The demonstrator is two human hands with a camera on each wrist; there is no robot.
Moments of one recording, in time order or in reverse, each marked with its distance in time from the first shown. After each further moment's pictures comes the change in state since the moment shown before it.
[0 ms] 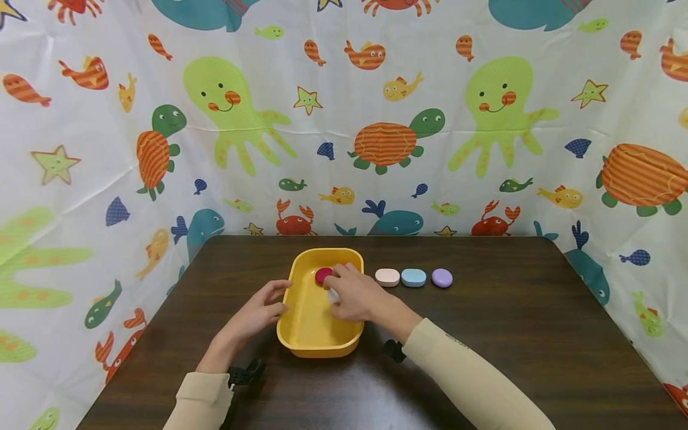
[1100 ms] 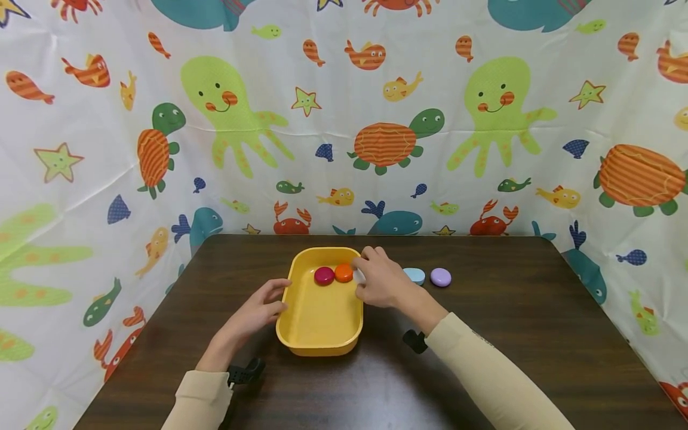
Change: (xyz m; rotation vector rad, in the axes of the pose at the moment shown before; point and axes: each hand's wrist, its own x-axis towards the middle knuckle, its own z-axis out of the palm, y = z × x) left_hand -0.004 0.001 0.002 -0.006 0.011 -0.012; right_hand -0.024 0.032 -0.023 0.044 0.140 0.125
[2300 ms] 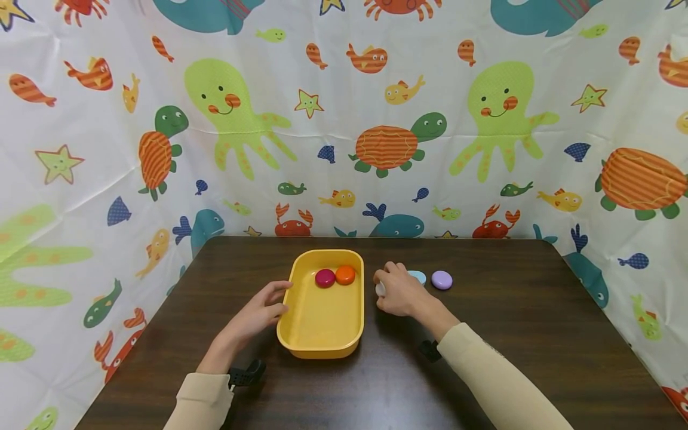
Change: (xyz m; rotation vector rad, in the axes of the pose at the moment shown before) left_hand 0.002 -0.001 -0.002 -0.013 -0.015 0.024; right_hand -0.012 0.043 0.025 0.013 -0.076 0.110
